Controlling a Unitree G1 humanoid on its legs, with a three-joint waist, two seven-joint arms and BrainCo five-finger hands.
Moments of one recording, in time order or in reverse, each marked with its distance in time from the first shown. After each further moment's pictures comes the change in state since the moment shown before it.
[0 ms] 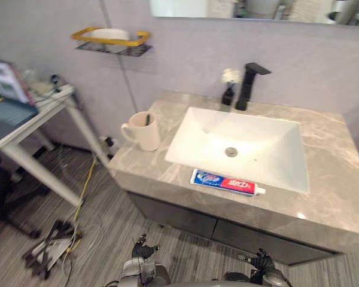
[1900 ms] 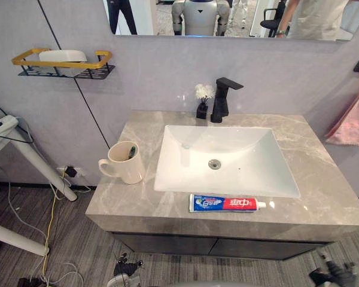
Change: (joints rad) left arm 0.088 0.073 0.047 0.020 -0.120 0.001 0.049; right arm 0.117 -0.051 -0.515 -0.584 0.305 -0.044 -0.170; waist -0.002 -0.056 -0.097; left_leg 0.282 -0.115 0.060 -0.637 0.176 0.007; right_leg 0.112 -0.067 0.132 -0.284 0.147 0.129
